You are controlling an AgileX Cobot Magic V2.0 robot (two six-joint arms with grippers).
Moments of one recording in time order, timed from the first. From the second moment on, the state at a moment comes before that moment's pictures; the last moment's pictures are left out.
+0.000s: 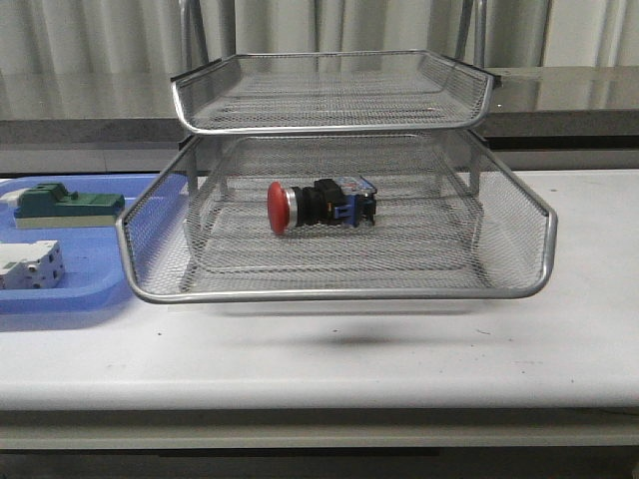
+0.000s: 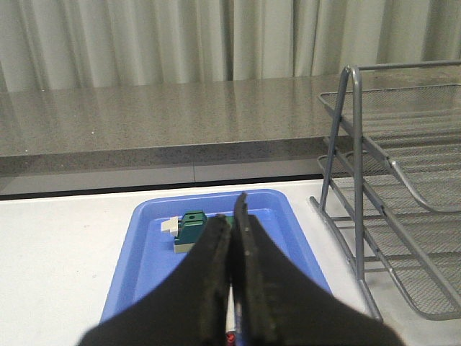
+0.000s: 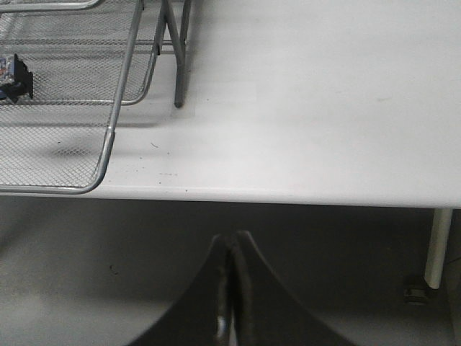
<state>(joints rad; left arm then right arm) -0.06 0.34 -0.28 -0.43 0.04 0.45 0.06 0.49 -0.72 0.02 0.99 0.10</state>
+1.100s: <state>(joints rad) -0.06 0.34 -0.28 -0.43 0.04 0.45 0.06 0.84 -0.72 0.59 0.81 -0.65</state>
